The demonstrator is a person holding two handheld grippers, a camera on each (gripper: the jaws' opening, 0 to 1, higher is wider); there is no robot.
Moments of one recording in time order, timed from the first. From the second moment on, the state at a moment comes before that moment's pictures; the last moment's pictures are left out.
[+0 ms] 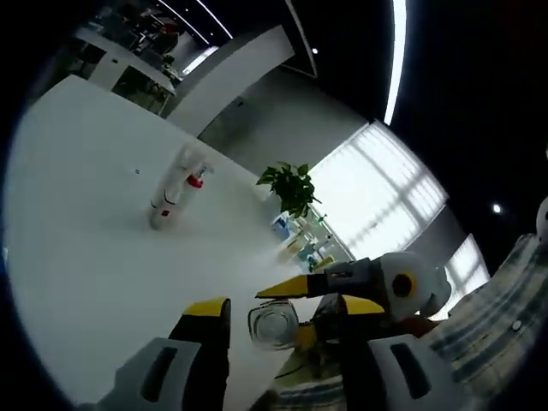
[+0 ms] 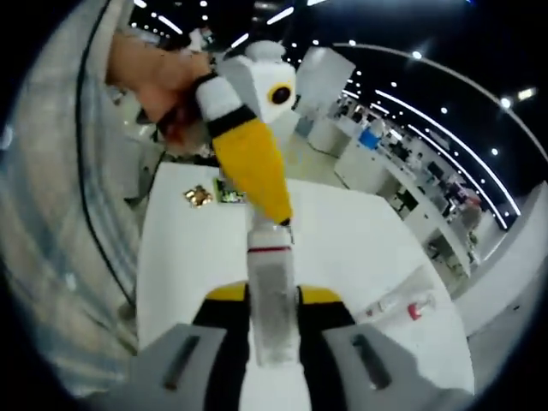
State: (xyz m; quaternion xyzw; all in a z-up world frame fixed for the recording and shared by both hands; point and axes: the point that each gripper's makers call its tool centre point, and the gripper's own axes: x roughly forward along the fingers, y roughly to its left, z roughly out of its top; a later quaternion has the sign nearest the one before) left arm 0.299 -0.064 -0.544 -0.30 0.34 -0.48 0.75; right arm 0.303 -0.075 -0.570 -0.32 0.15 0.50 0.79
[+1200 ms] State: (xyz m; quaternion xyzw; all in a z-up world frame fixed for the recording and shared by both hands) left arm 0.266 -0.045 -0.537 -0.09 0.26 -0.61 0.74; right arm 0.261 -0.044 -0.576 -0.14 0.24 0.58 0.77
